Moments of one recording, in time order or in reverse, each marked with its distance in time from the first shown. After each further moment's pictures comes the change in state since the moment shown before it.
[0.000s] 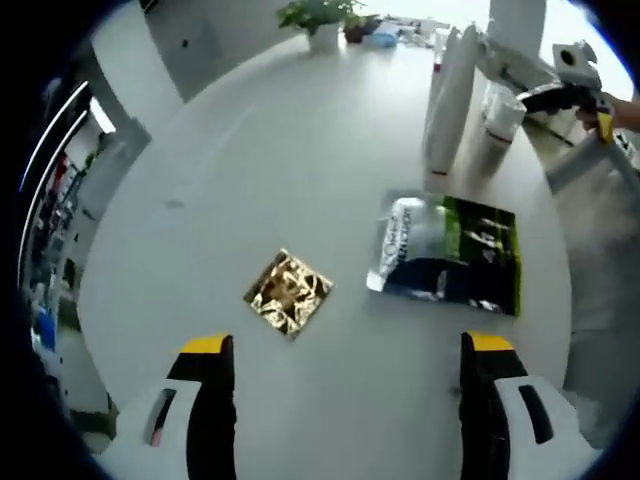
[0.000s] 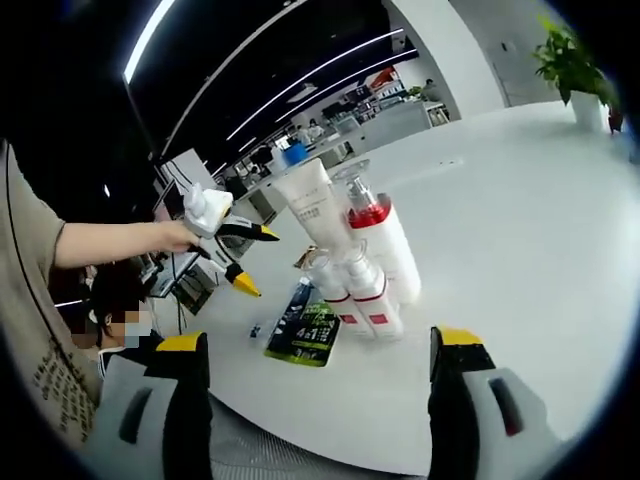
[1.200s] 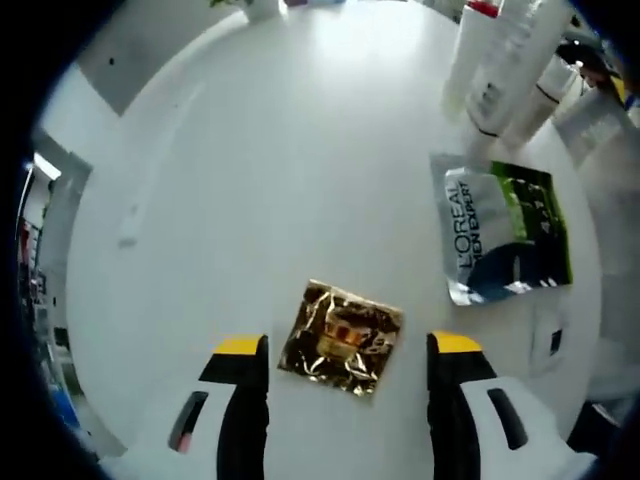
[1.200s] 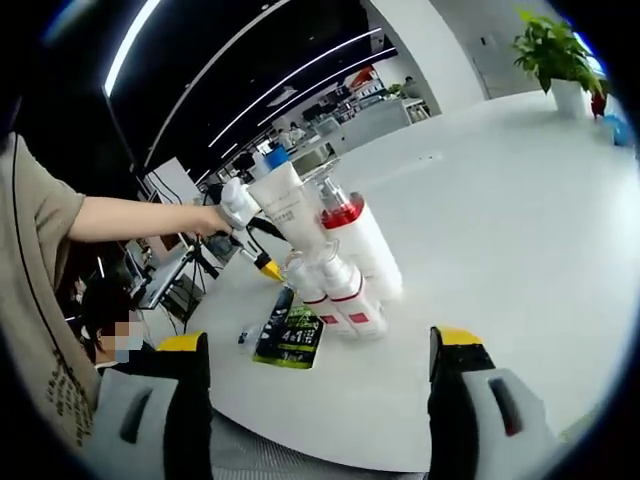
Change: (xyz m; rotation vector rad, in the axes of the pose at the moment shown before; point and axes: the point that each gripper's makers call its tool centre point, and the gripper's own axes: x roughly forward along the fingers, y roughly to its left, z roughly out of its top) left arm 0.056 0.040 0.017 0.181 0.139 -0.164; right arm -0.001 -0.016 -0.001 0.055 -0.010 -0.064
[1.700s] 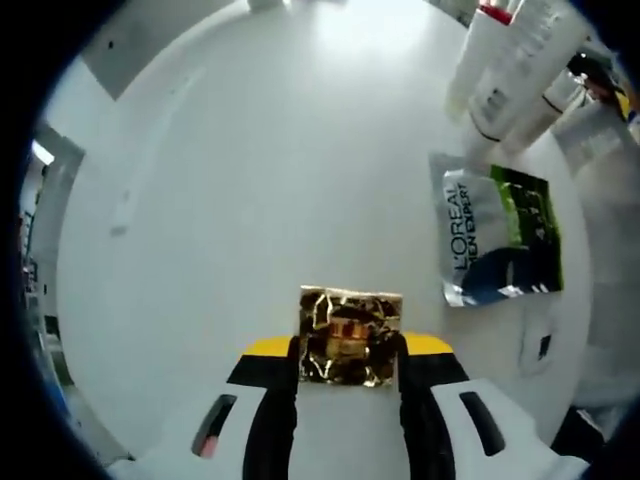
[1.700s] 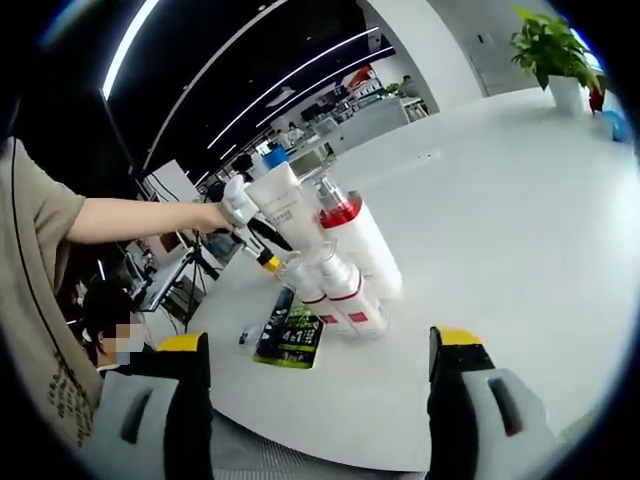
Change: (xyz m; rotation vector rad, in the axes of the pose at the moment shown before) left arm -0.001 0.001 -0.003 -0.077 0.043 -0.001; right arm 0.000 0.000 -0.001 0.014 0.003 0.004
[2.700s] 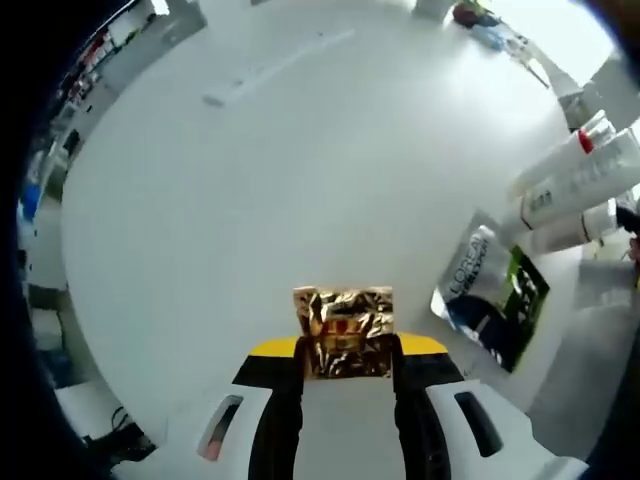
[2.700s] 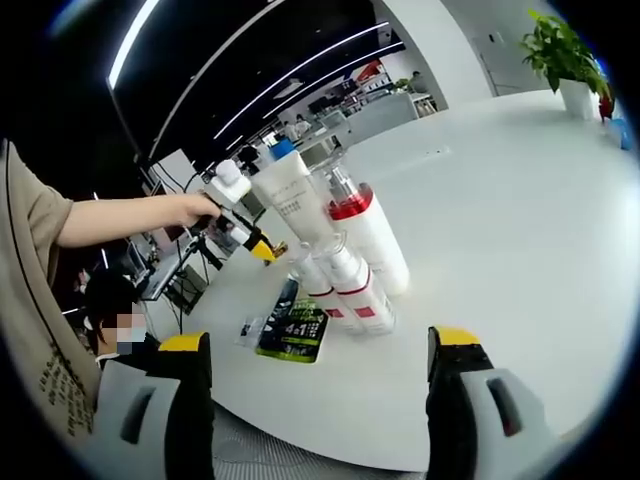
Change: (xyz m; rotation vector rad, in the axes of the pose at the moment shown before) left arm -0.037 -0.018 -0.034 -0.688 -0.037 0.056; right arm 0.002 0.006 -0.004 -0.035 0.030 0.023
